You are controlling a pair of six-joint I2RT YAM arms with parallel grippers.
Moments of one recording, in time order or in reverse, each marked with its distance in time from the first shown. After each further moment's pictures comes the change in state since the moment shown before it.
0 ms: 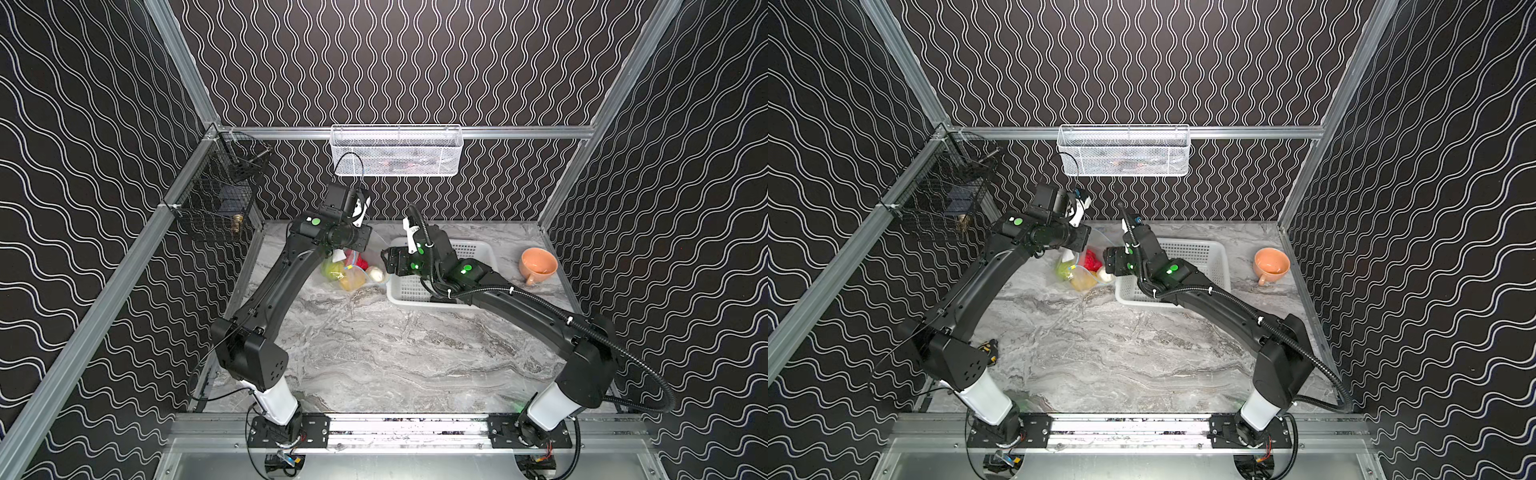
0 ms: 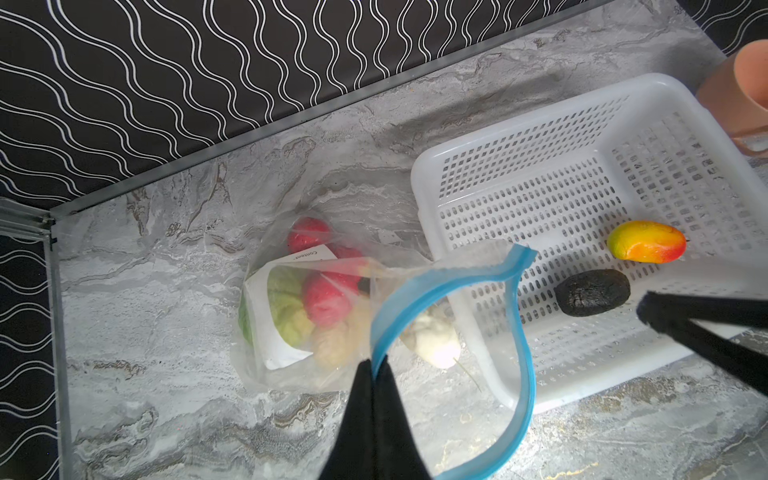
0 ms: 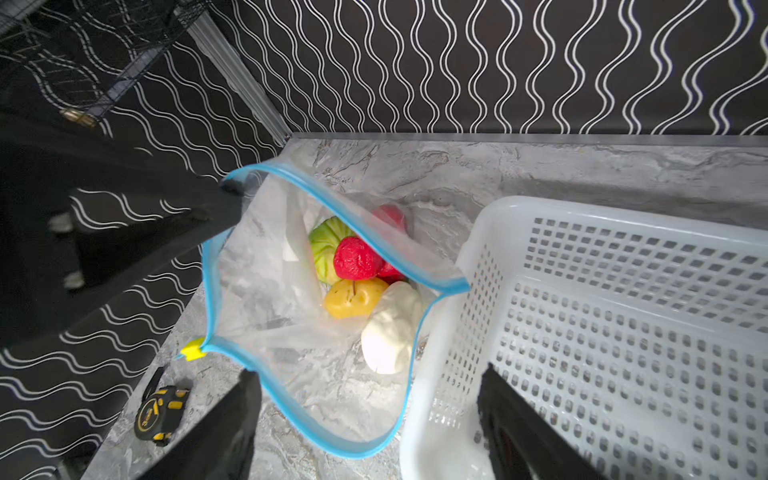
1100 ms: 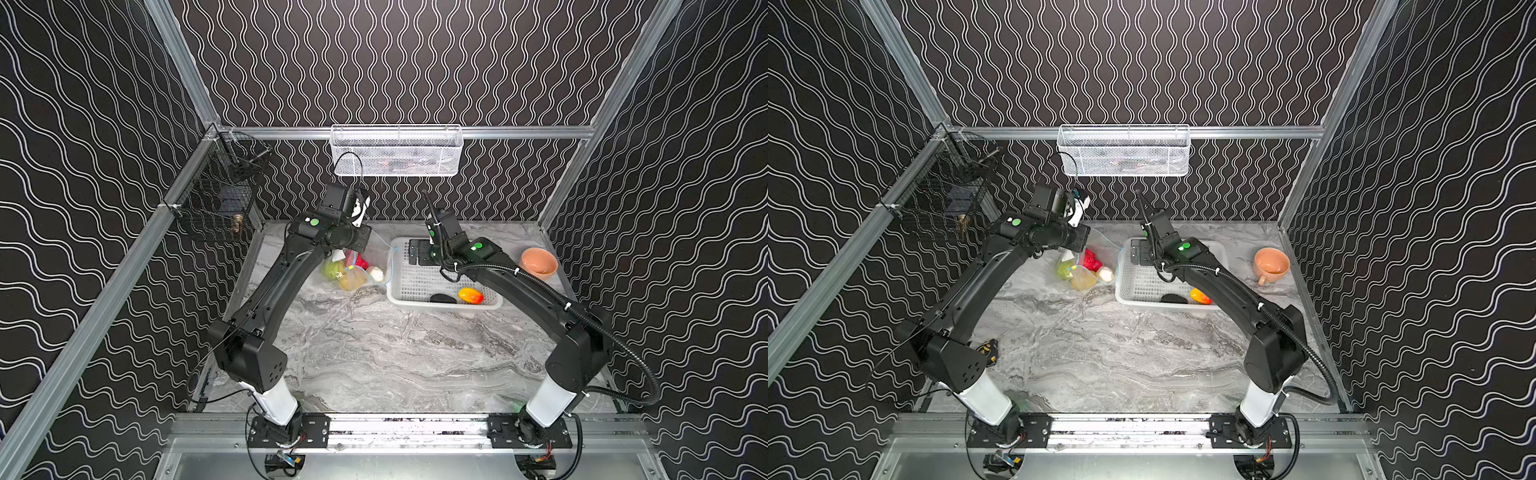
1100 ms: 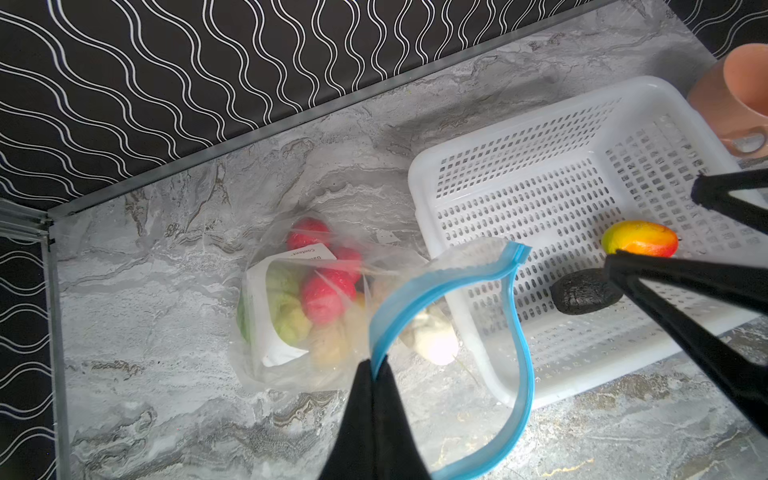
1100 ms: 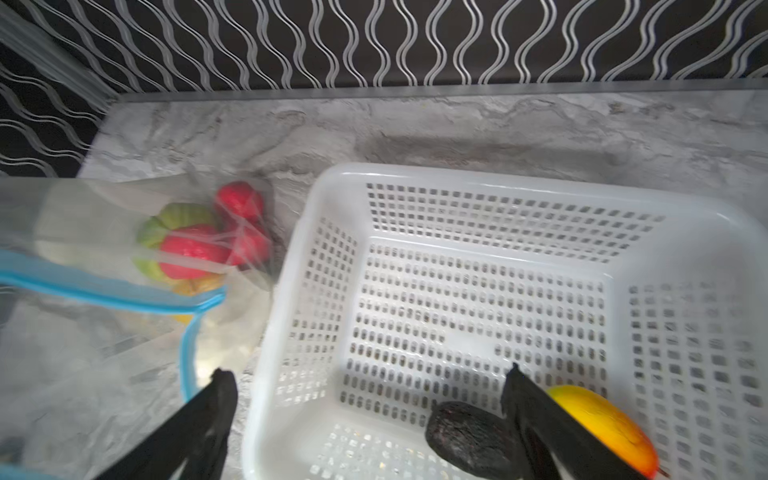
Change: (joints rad) left arm 0.002 -0.006 -0.005 0.001 0.011 0.000; right arm -0.154 0.089 0.164 -0.351 0.111 -0.031
